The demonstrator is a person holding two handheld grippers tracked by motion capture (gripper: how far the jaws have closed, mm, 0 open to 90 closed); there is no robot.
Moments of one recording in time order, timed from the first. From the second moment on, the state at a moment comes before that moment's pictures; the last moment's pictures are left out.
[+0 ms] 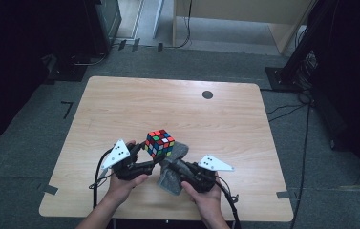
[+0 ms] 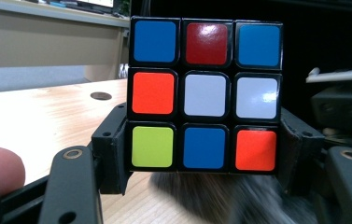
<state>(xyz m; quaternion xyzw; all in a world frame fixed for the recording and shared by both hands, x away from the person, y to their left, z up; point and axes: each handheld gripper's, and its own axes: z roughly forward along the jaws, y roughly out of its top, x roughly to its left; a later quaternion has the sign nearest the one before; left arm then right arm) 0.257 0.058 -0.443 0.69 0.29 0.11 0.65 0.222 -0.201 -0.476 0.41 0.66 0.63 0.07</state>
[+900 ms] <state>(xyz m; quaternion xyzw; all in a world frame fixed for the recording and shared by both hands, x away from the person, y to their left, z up) 0.256 0.045 -0.451 0.72 0.27 0.08 0.63 0.211 -0.169 -0.479 0.36 0.70 0.61 0.06</state>
